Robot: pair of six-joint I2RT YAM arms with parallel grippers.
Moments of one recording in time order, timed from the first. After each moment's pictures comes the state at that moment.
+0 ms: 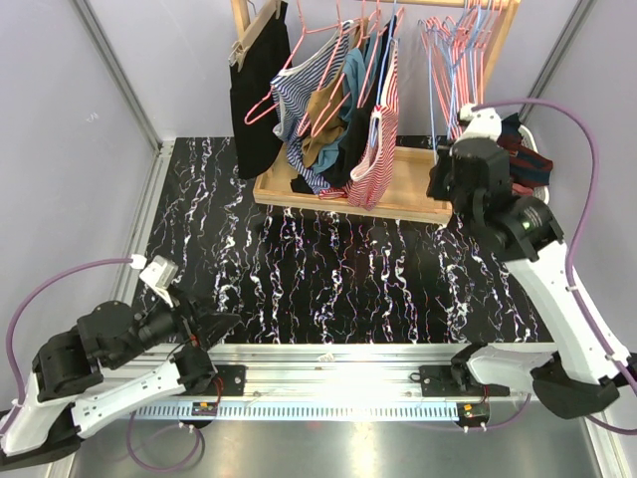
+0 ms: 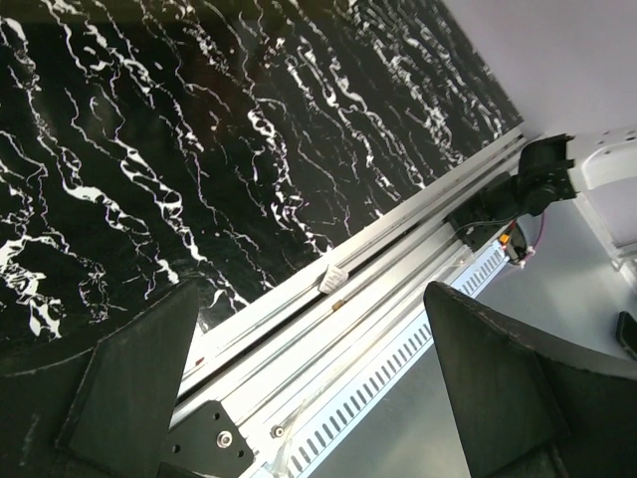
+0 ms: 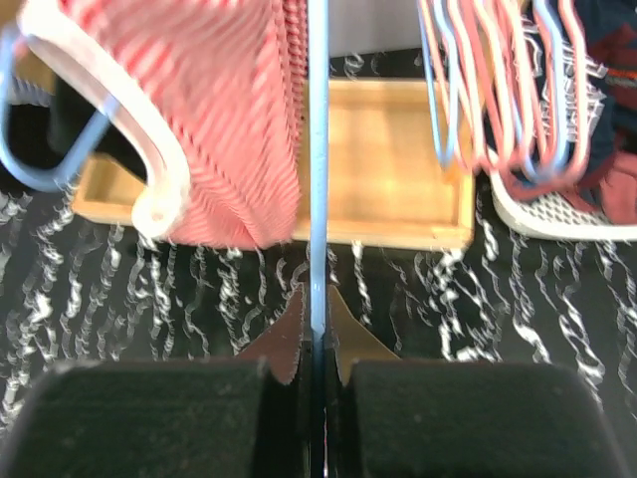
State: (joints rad) left arm -1.05 0.21 0.95 -1.06 -0.22 -0.57; right arm 0.57 1.18 1.62 -0.84 0.49 0.34
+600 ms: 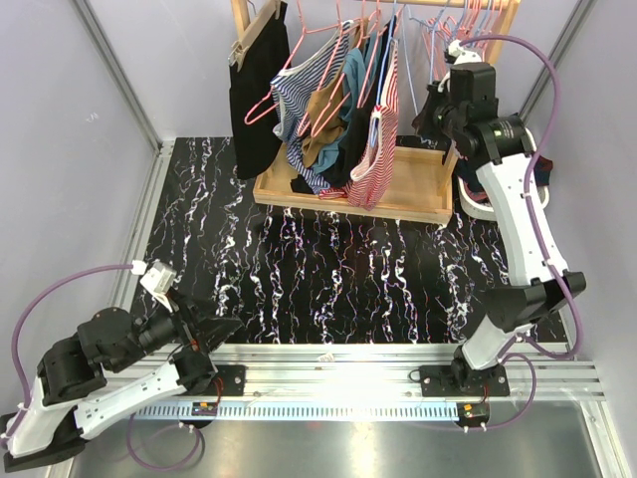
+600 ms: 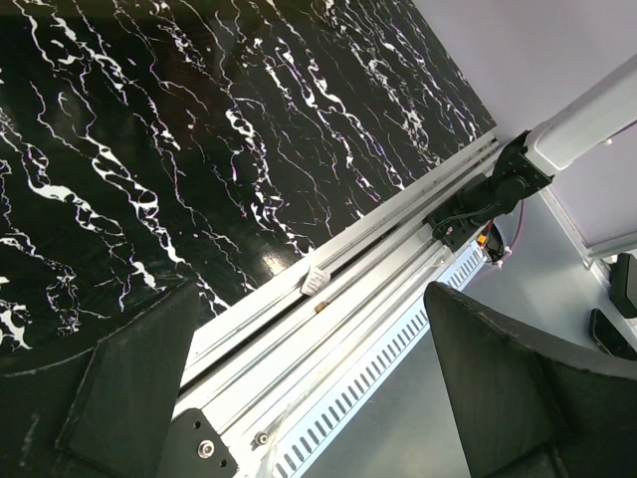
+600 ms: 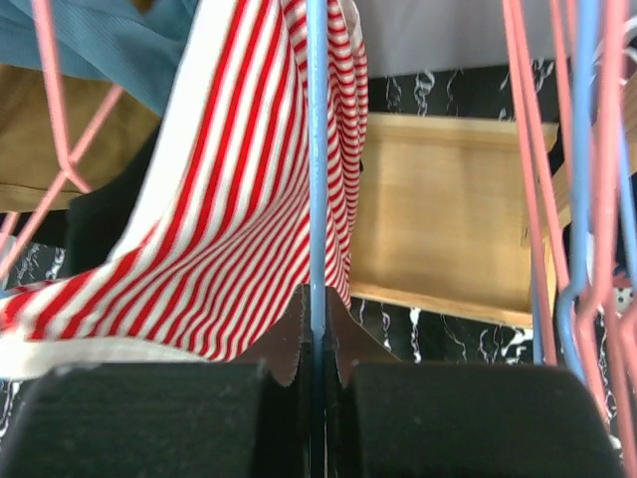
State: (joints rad) left arm -1.05 0.12 0.88 -1.02 -0.18 -0.60; right arm 0.28 1.68 2.12 -0.87 0.07 0.32
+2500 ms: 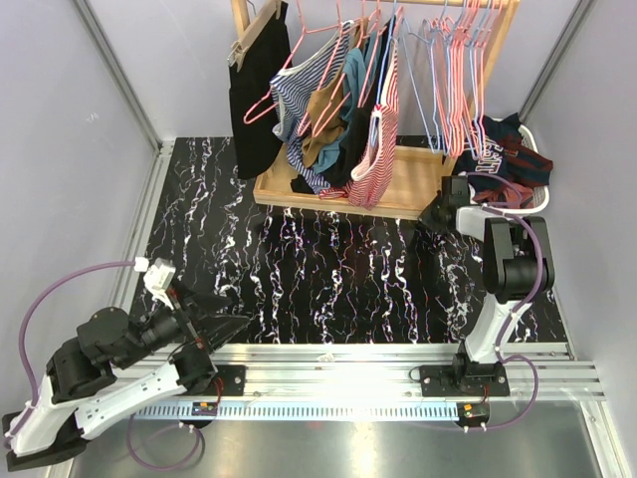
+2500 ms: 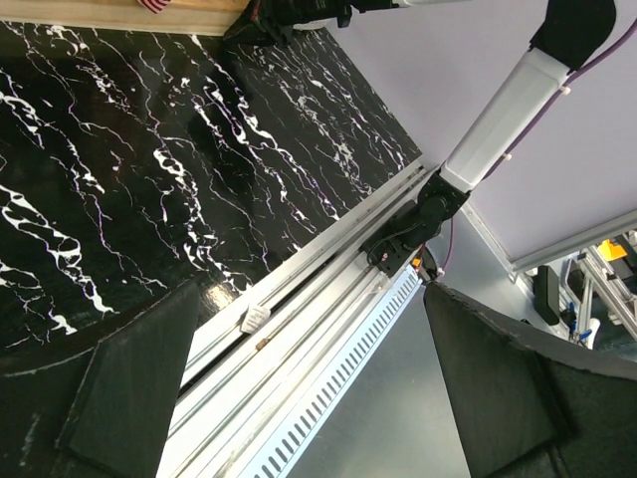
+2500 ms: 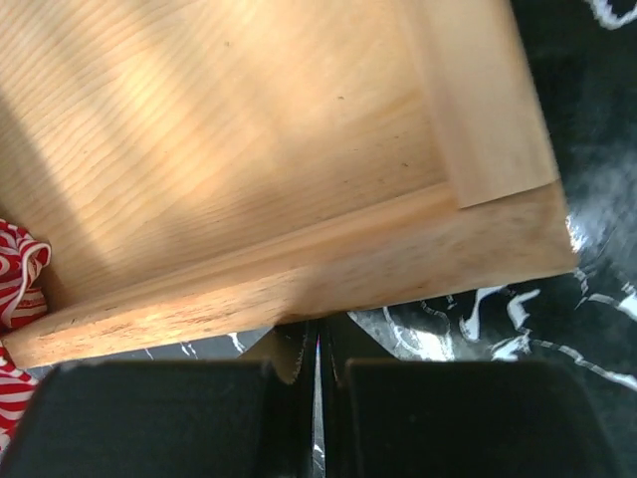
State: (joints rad) left arm -1.05 0.12 0.82 -0.84 -0.11 -0.65; right arm 0.04 1.87 1.04 -0.03 -0.03 0.71
